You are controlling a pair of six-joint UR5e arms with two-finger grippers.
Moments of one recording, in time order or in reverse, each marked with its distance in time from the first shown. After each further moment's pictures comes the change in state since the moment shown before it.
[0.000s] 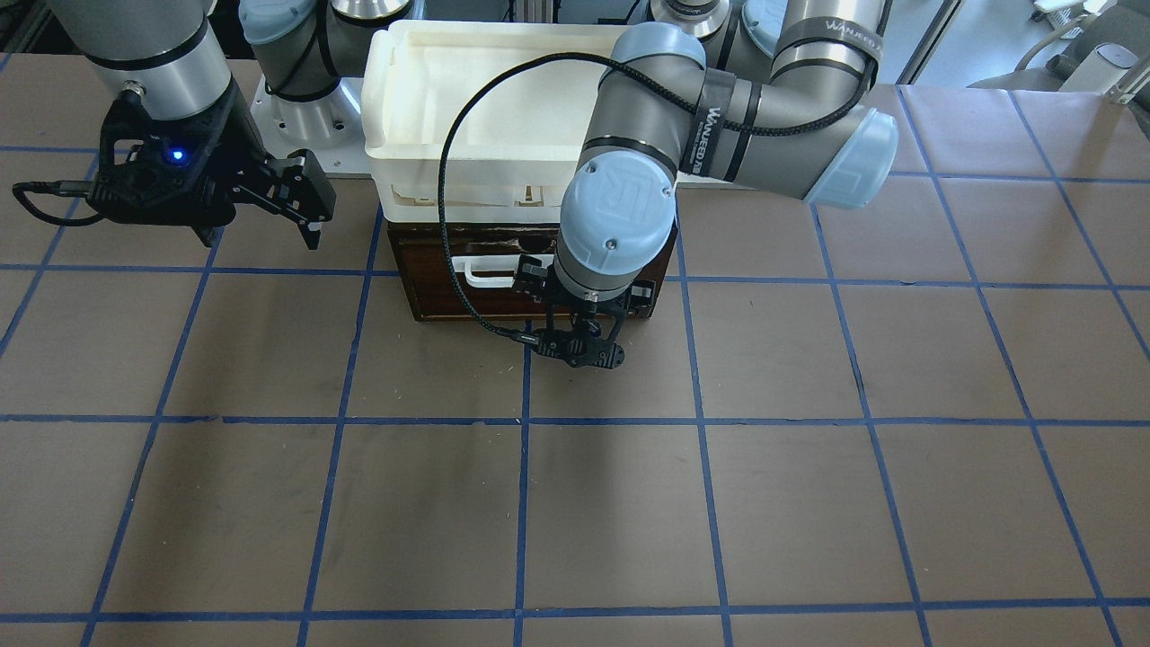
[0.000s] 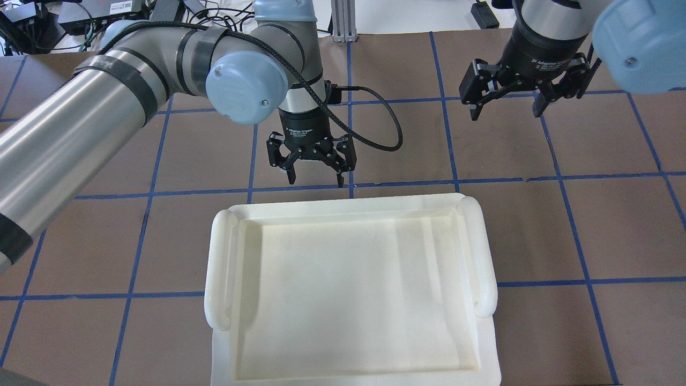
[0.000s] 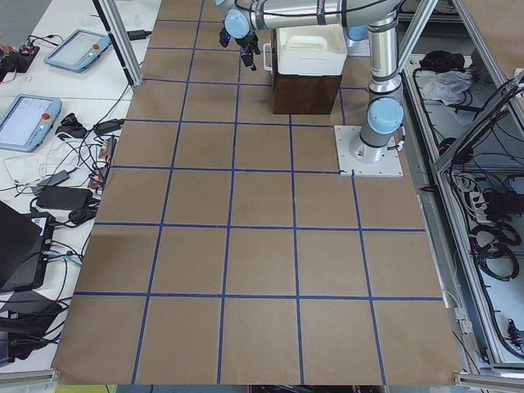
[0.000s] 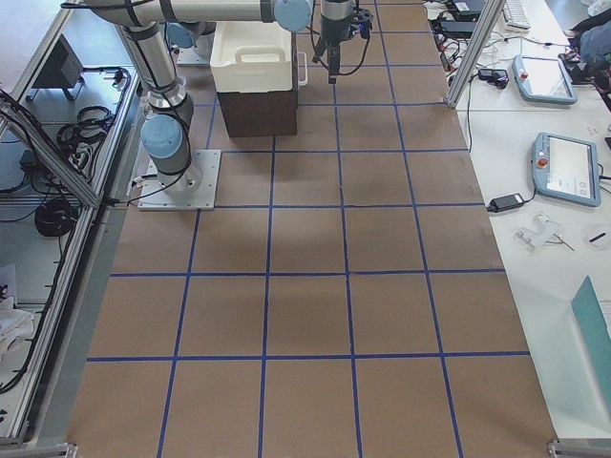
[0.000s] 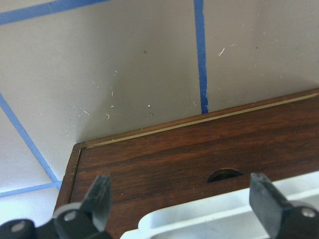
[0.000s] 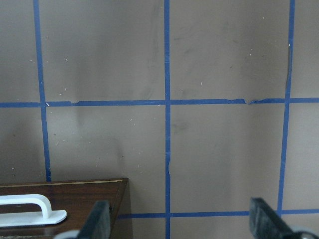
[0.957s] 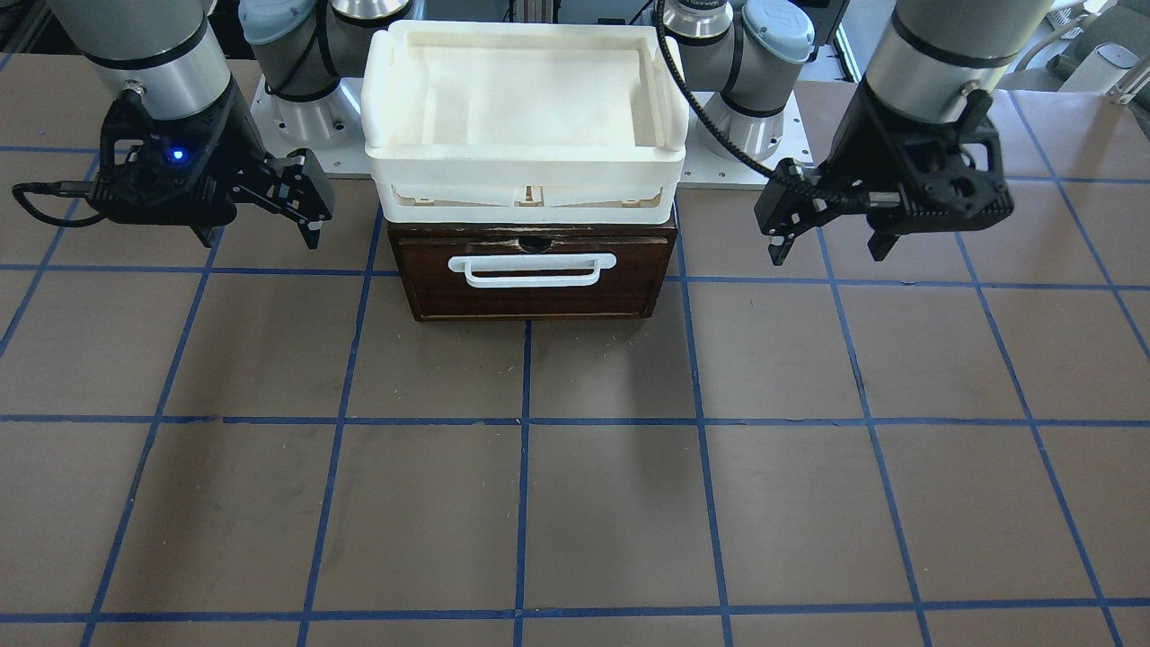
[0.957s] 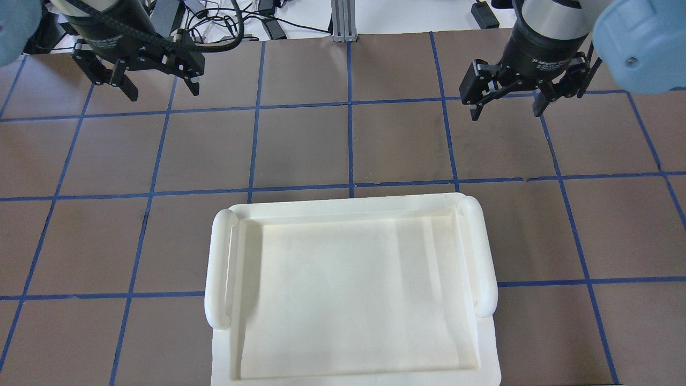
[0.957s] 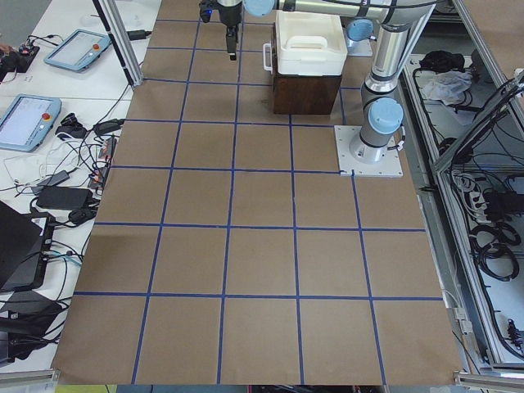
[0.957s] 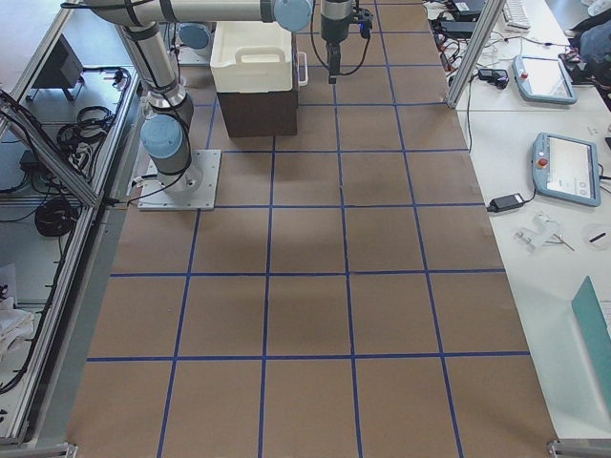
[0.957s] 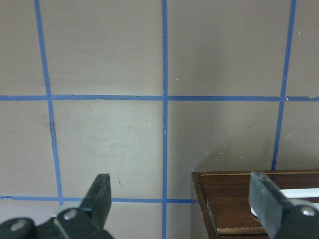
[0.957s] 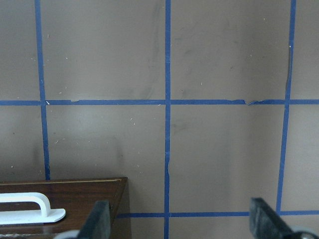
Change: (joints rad) left arm 0.327 0.314 0.008 0.038 0.128 0.060; right arm 0.000 -0.001 0.000 0.001 -0.001 -0.012
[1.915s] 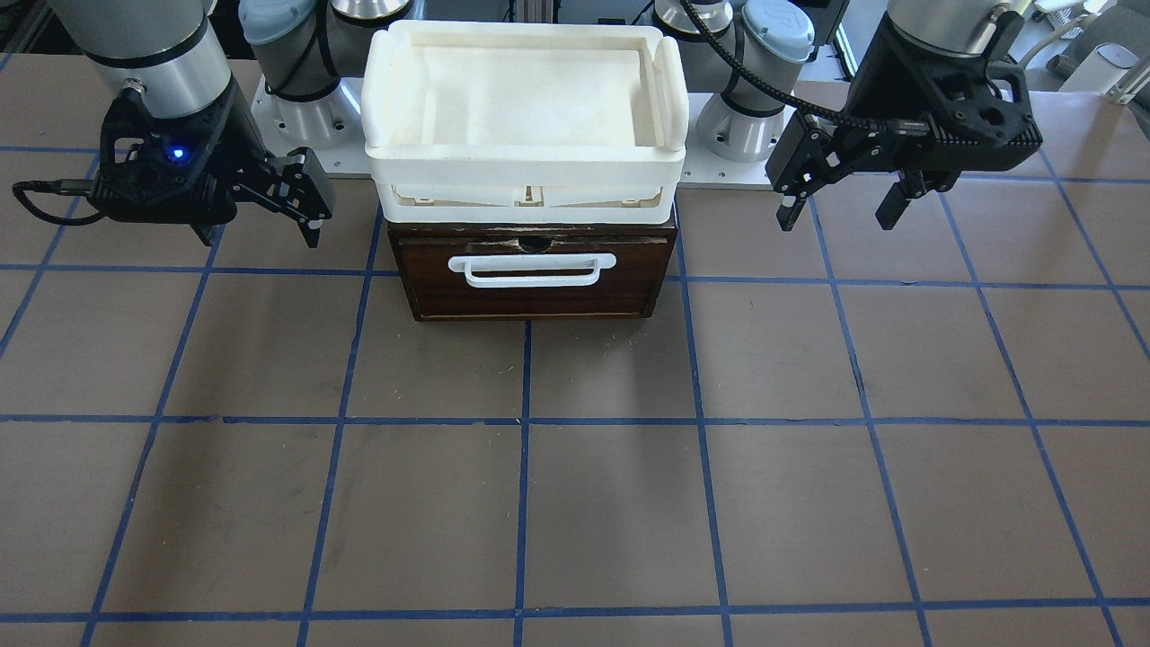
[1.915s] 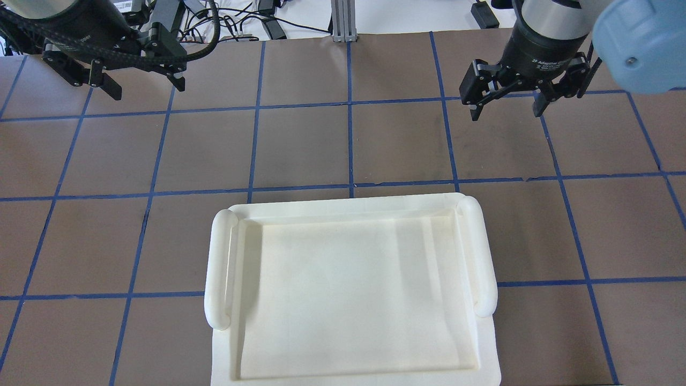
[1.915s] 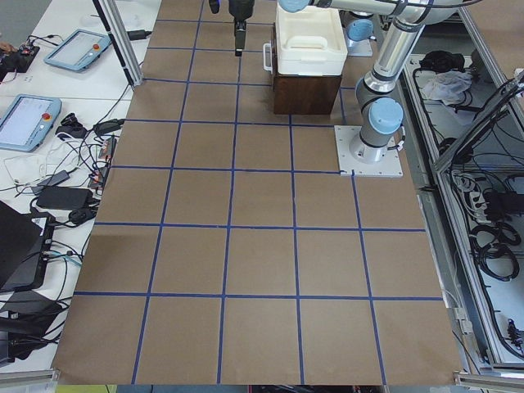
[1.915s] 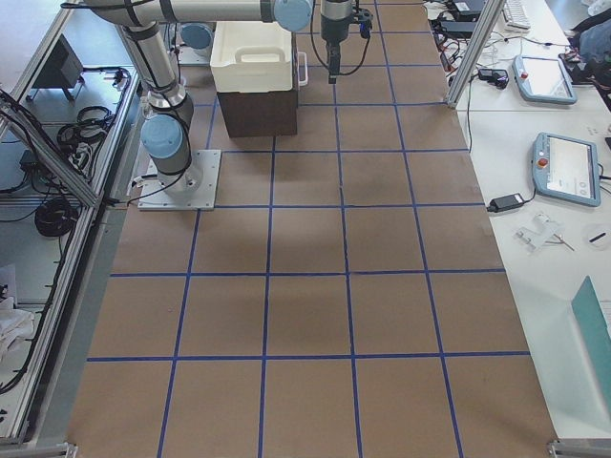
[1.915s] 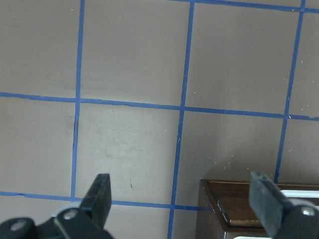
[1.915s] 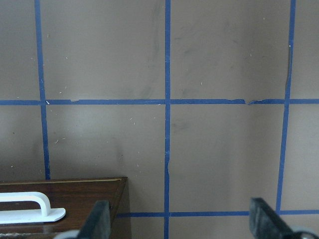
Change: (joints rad) left arm 0.015 0.059 -0.034 0.026 -0.059 0.023; right arm 0.000 -0.001 0.000 0.002 -0.002 0.001
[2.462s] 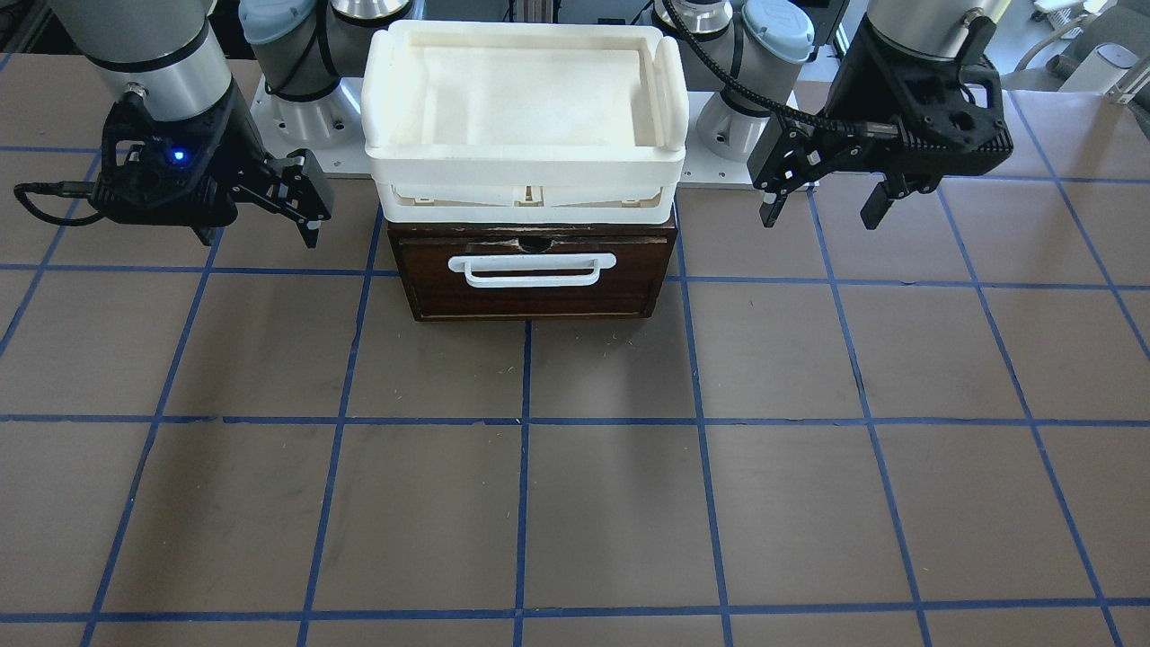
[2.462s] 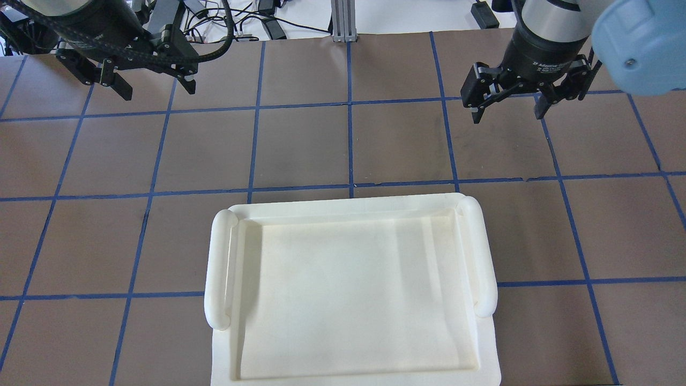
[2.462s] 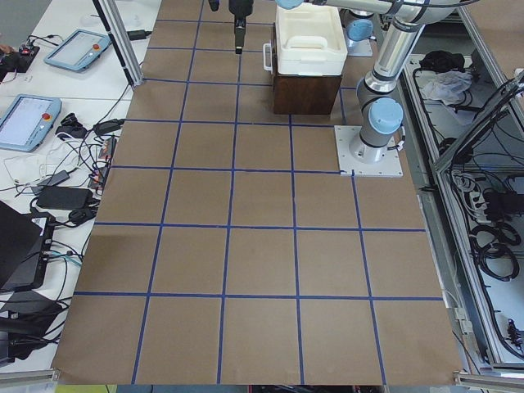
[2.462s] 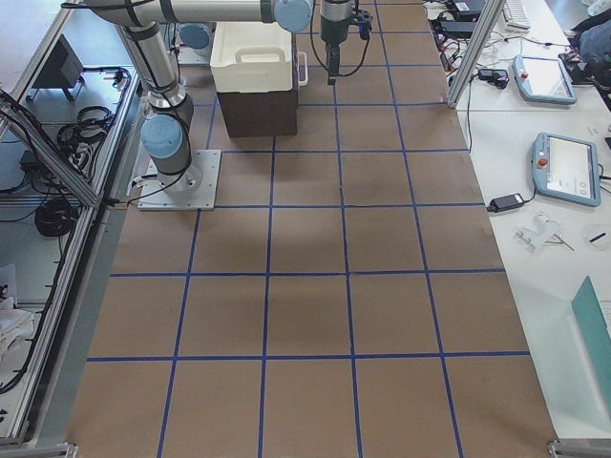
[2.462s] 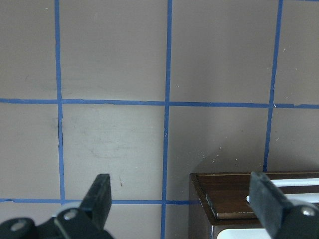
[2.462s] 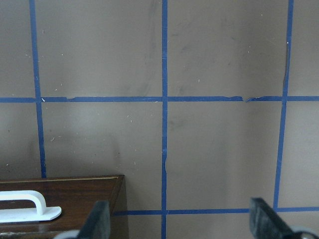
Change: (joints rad) left arm -0.027 -0.018 0.028 -0.036 0.013 0.014; right arm 0.000 0.001 0.005 0.003 -0.008 0.000
